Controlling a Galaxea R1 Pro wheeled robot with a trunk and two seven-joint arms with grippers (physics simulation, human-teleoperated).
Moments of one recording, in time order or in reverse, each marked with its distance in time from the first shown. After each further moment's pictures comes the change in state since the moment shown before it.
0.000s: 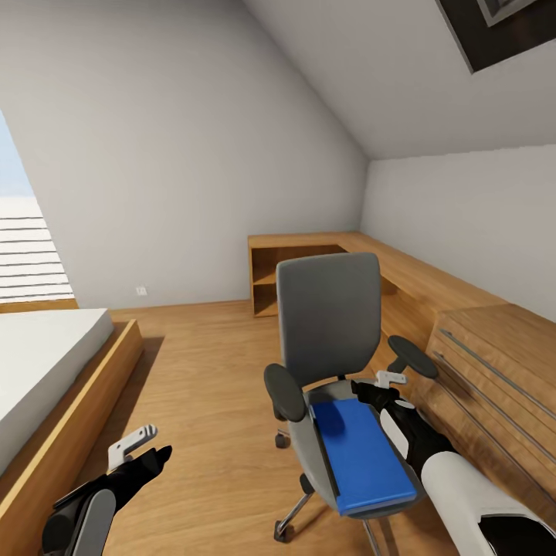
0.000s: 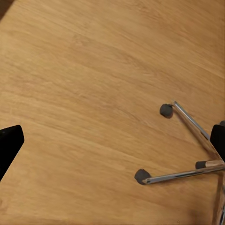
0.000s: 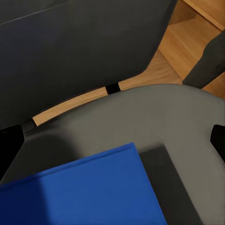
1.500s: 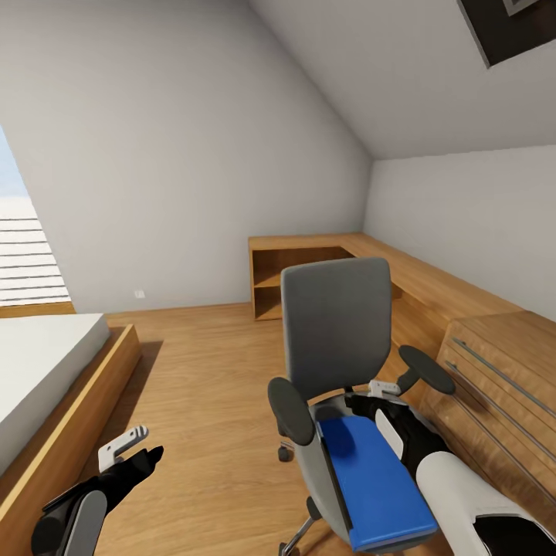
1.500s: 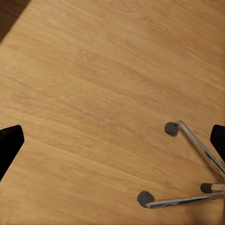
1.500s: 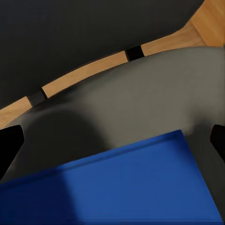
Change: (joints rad) left arm 0.000 0.012 0.036 0.000 -0.001 -0.004 -0.005; right arm 0.000 0.020 0.002 0.000 0.005 0.215 -0.002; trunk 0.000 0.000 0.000
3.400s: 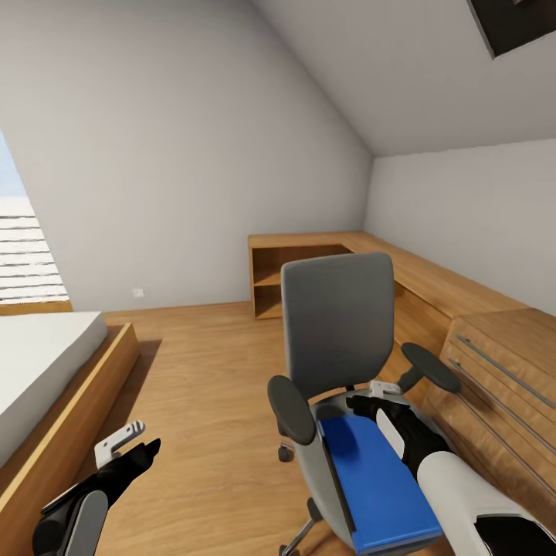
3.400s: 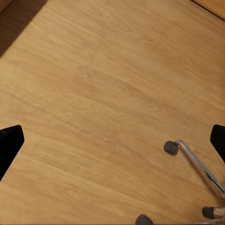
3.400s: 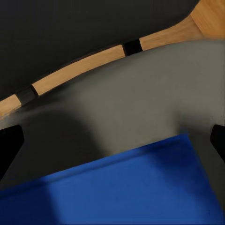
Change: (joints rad) left arm 0.000 -0.001 -0.004 0.001 0.000 -0.087 0.003; right arm 0.000 -0.004 -0.003 -0.003 0.000 0.013 -0.003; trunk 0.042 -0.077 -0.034
